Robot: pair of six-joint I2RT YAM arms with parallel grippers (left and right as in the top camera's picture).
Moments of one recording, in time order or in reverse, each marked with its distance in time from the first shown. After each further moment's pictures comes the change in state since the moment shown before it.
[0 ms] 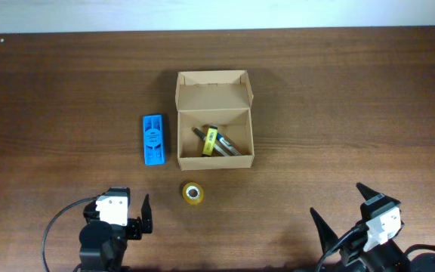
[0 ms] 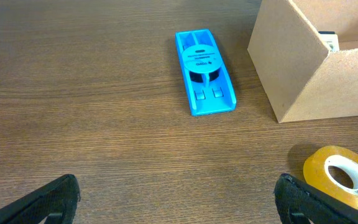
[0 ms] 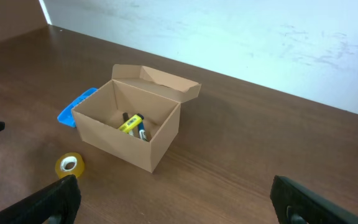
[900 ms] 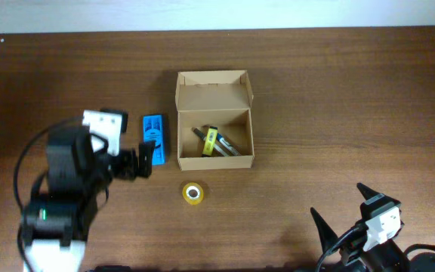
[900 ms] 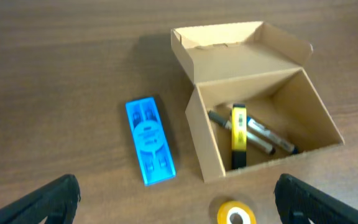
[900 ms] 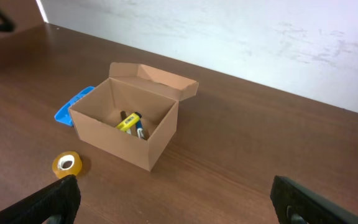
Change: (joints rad) left arm 0.001 0.996 0.887 -0.121 0.219 0.003; right arm 0.000 -0.002 -0.004 -0.004 0.010 0.000
